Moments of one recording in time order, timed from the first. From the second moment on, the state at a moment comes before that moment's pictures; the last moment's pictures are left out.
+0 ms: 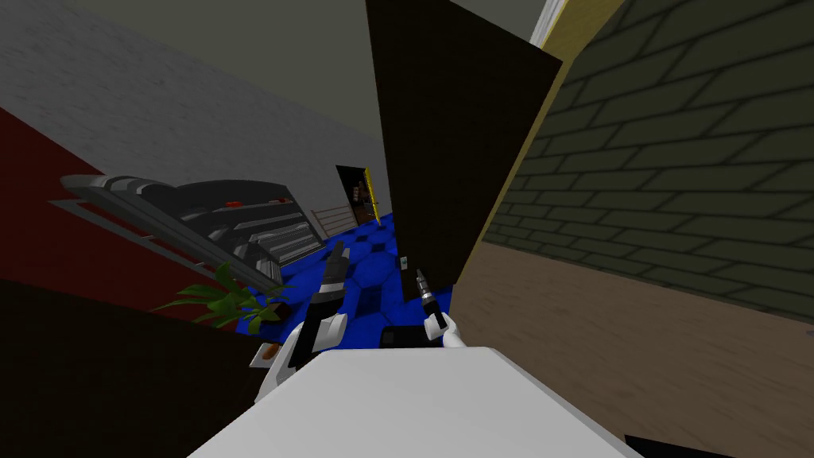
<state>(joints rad) -0.13 0.03 0.34 -0.66 -0.18 -0.79 0.13</state>
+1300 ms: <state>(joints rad) -0.13 -0.03 0.34 -0.65 -0.19 -0.80 0.14</state>
